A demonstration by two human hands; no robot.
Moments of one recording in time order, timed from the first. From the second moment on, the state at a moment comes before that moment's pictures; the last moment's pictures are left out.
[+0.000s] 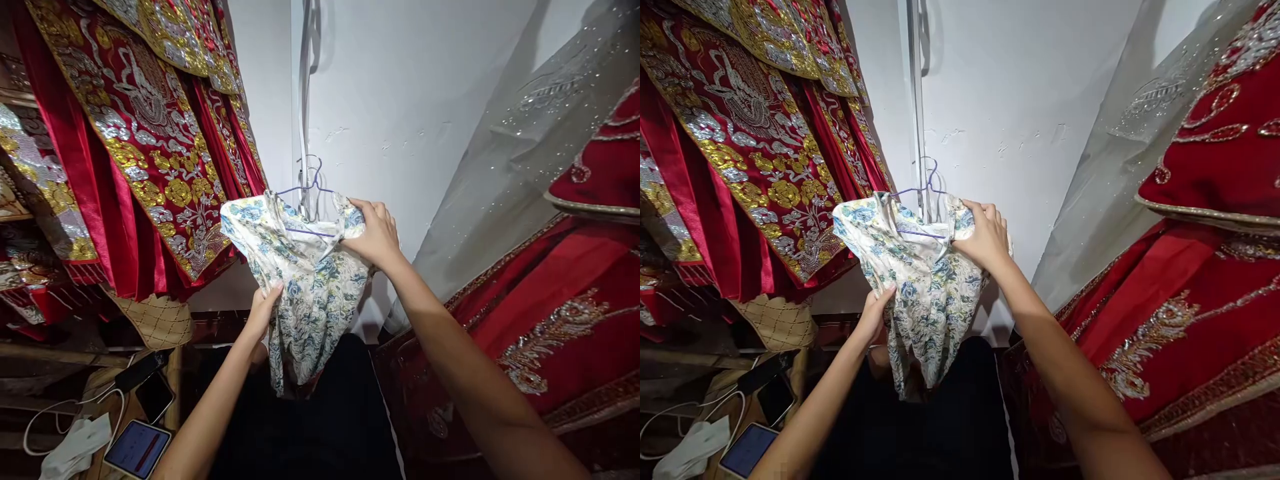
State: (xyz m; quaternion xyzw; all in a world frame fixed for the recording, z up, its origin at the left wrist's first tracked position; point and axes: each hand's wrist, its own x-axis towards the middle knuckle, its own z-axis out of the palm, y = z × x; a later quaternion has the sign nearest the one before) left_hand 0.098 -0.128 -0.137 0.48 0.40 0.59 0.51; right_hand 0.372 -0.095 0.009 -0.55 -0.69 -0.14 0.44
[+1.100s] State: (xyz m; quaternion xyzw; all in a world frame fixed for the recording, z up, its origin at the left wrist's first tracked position) left_hand 0.119 -0.196 -0.196 0.36 0.46 0.62 0.53; right_hand 0.293 -0.185 -0.167 -0.48 -0.49 0.43 0.58
